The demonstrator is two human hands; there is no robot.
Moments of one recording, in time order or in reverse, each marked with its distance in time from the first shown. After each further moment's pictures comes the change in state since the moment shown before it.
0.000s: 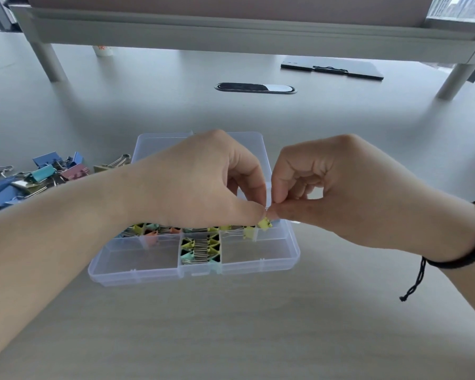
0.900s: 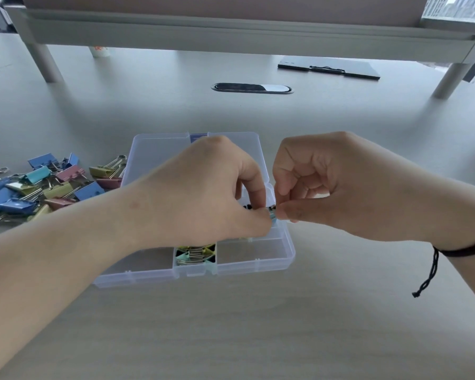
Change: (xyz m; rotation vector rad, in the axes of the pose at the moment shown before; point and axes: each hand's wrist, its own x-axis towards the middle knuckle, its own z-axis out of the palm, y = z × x) left_hand -0.004 0.006 0.016 0.083 0.139 0.001; right_hand -0.001 0.004 -0.009 0.076 -0.104 0.077
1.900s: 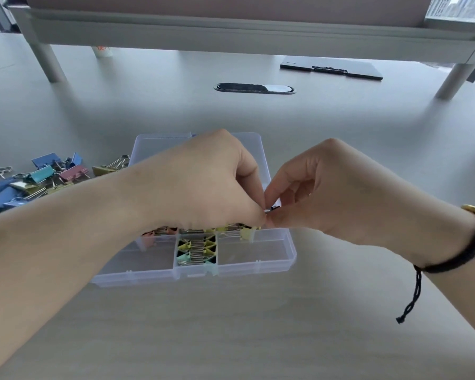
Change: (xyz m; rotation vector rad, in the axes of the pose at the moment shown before) left_hand 0.008 0.006 -0.011 -0.095 -0.145 -0.227; right_hand 0.006 -0.004 0.017 0.091 0.078 0.218
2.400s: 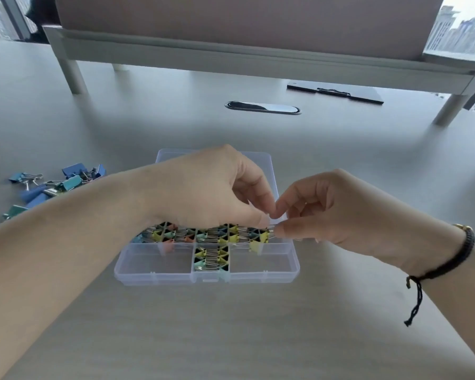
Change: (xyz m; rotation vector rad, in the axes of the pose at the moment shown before) left_hand 0.000 -0.012 -0.020 -0.087 -0.127 0.126; right_hand 0.002 0.002 -0.004 0.137 -0.079 0.072
